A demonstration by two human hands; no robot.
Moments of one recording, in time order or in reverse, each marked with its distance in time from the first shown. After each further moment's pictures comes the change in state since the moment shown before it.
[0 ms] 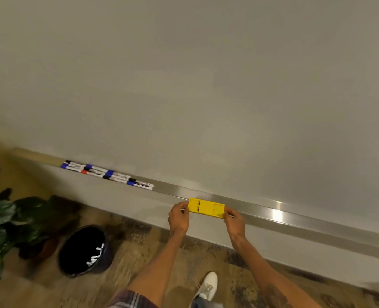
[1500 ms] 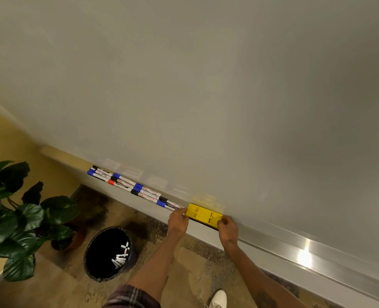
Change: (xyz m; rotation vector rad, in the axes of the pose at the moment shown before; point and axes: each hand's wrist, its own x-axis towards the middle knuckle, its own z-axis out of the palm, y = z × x) left_hand 0.210 -0.069 -0.089 0.231 -0.118 -0.178; right_hand 0.097 -0.039 0.226 -0.329 -0.115 0.080
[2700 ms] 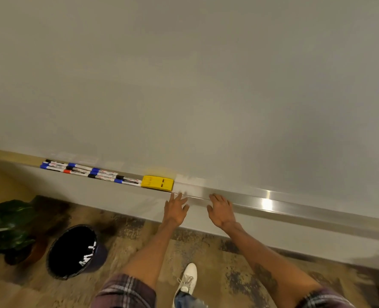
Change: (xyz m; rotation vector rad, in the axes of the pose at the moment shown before) left_hand -0.151 0.045 0.112 0.370 -0.180 0.351; right_hand -0.091 0.086 -0.178 -0.799 -0.028 -0.405
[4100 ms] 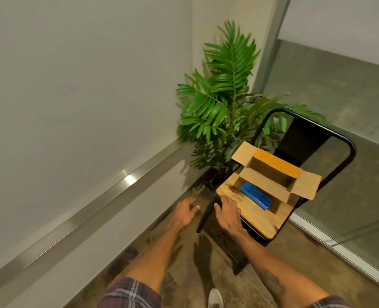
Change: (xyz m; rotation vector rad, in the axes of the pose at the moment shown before) left_hand -0.282 0.577 0.412 0.159 -0.652 0.797; right_hand -0.506 0.542 -0.119 0.416 0.456 1.102
